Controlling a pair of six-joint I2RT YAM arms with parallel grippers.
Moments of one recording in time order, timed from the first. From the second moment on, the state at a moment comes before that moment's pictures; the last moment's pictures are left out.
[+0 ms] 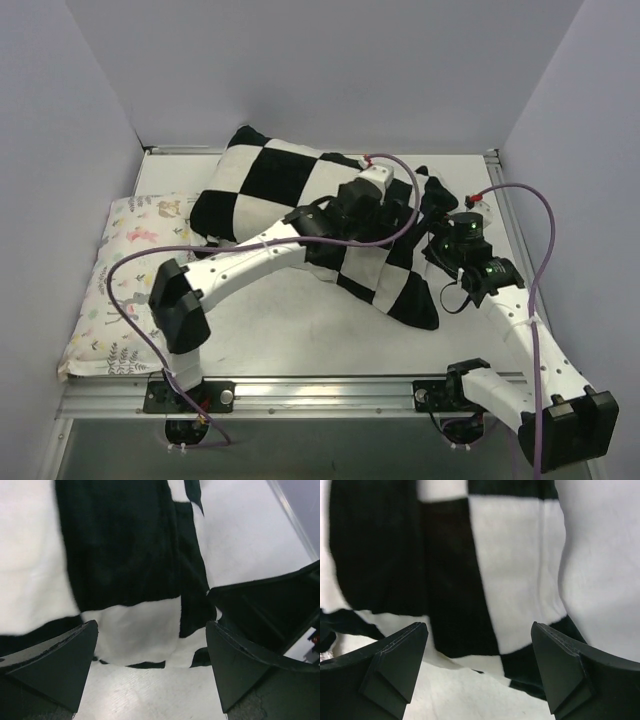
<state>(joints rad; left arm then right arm) -0.98 1.80 1.74 -0.50 -0.26 -0.44 0.24 0.97 0.82 -0.47 0.11 0.68</state>
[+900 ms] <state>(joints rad) -1.01 1.98 1.83 -0.55 -0.58 -0.45 0.19 1.12 0.74 -0.34 -0.17 0.65</state>
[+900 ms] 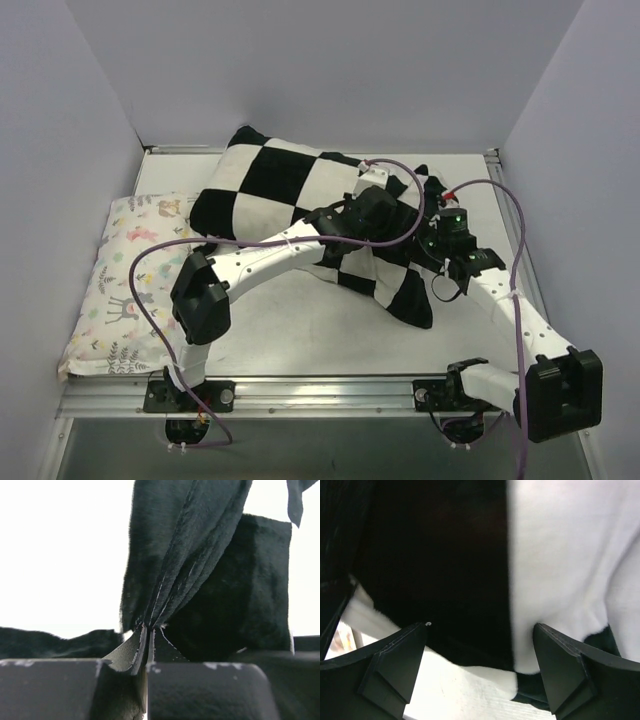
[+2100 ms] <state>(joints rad) -0.72 1.70 1.28 -0.28 -0.39 -0.65 0.44 1.19 0.87 -0.49 0.22 0.55</state>
